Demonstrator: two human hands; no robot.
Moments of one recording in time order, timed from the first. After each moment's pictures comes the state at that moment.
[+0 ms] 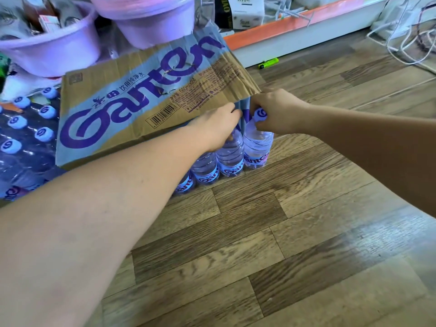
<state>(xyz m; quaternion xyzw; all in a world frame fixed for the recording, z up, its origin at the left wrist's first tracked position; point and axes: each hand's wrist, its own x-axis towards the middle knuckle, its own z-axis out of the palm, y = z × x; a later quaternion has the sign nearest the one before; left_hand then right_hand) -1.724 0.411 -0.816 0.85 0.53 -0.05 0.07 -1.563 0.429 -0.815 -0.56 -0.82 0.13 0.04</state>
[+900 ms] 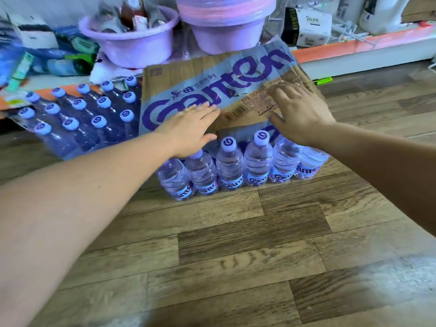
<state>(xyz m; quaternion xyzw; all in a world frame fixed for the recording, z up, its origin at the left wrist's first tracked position) -1.905 0.365 -0.787 0.81 0.58 -0.11 0.00 -1.665 0.408 -0.788 -0.52 -0.85 0.01 0.08</state>
